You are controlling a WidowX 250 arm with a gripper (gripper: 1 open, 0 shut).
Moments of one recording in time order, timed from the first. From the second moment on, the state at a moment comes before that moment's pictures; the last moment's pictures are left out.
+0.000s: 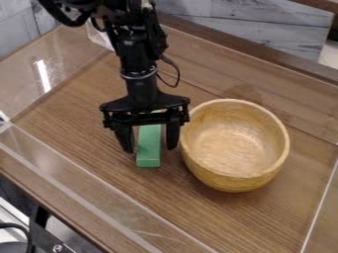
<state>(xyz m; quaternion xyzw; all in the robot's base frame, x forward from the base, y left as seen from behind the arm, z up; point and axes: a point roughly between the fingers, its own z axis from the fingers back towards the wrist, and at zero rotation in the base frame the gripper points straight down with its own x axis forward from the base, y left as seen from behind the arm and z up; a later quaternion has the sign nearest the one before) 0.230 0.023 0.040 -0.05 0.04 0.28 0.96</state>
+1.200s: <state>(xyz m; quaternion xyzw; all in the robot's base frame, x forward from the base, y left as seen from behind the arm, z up) 0.235 0.021 0.037 -0.06 0.04 0.27 0.96</state>
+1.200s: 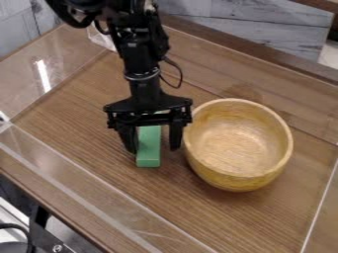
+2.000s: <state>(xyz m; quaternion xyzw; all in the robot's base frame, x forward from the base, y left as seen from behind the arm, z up) 0.236 0.023 0.032 -0.06 0.05 0.27 0.96</state>
